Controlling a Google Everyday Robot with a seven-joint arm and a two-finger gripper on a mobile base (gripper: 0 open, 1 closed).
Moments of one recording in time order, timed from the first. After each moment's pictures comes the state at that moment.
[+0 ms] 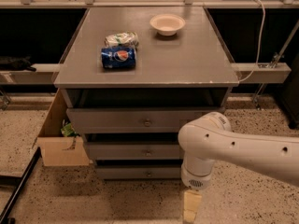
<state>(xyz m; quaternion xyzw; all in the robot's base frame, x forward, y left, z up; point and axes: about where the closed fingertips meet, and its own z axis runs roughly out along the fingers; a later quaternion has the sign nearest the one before) 0.371 -0.131 0.579 0.60 -0.79 -0.06 0.07</state>
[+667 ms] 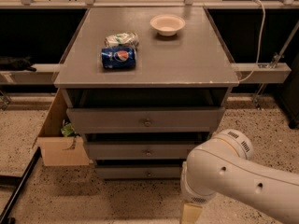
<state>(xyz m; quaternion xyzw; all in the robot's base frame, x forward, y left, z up) 0.356 -0.109 0.618 0.65 -0.76 -0.01 -0.07</state>
